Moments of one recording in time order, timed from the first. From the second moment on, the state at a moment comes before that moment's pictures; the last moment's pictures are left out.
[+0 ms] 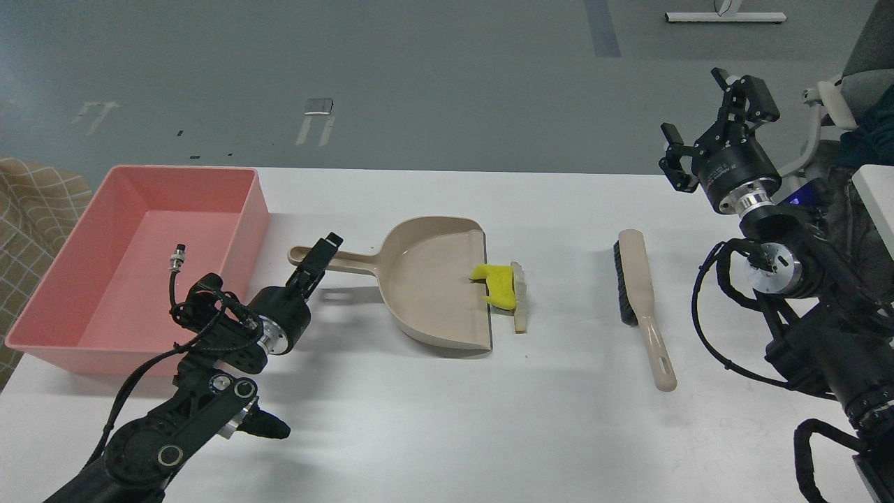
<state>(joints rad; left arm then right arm) -0.18 0.27 -0.98 -1.23 1.38 0.19 -0.03 0.71 -0.16 1.19 0.65 -0.61 0.28 0.25</state>
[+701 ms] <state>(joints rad) -0.20 0.27 -0.98 -1.22 1.37 0.19 0.02 0.60 -0.43 1.00 0.89 -0.61 0.29 0.21</state>
